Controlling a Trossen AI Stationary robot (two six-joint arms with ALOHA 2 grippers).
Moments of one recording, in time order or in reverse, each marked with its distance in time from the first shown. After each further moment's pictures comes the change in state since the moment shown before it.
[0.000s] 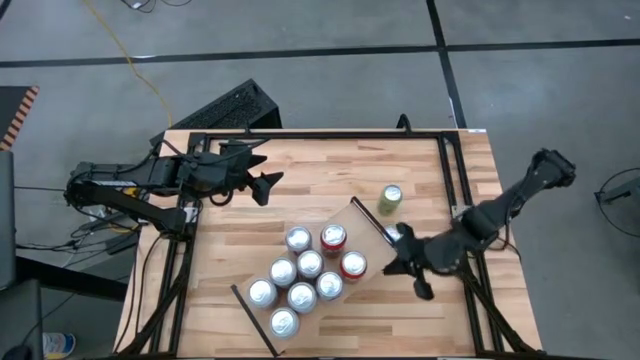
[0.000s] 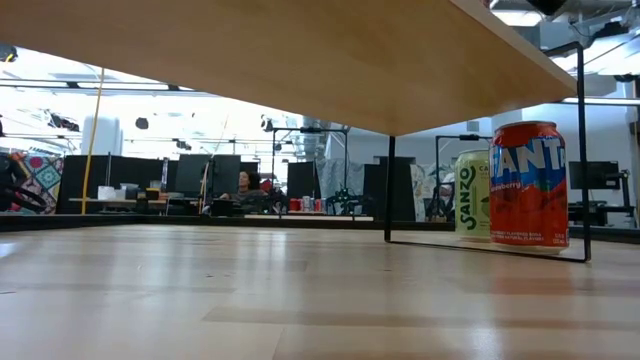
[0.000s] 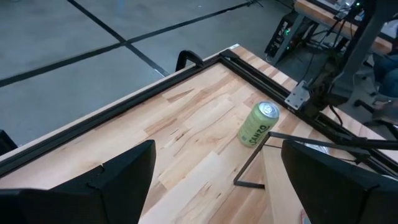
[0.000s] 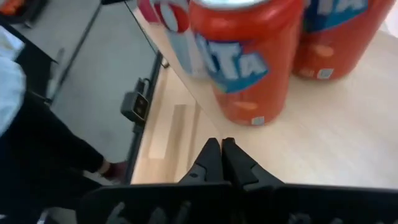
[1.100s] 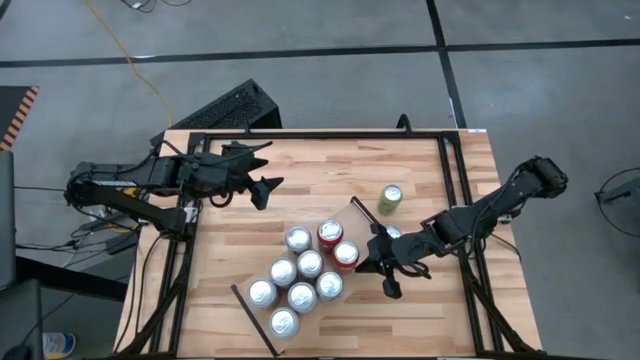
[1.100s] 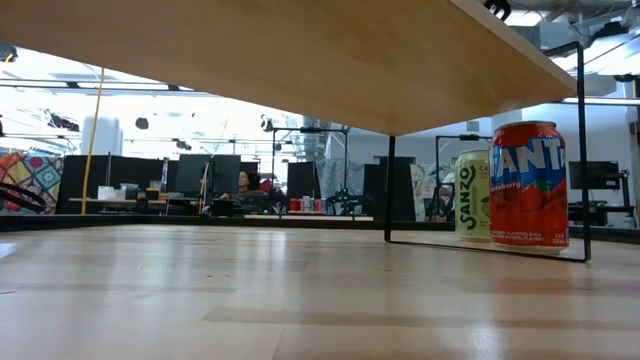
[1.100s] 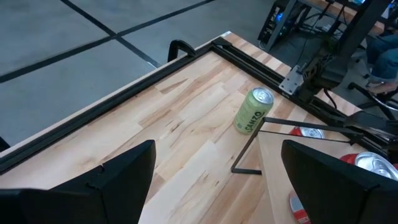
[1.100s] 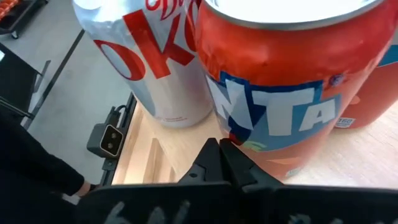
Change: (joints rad) left arm 0.000 0.000 0.000 -0.023 0.056 0.025; right arm -0.126 0.190 0.000 0.244 -0.039 -0.109
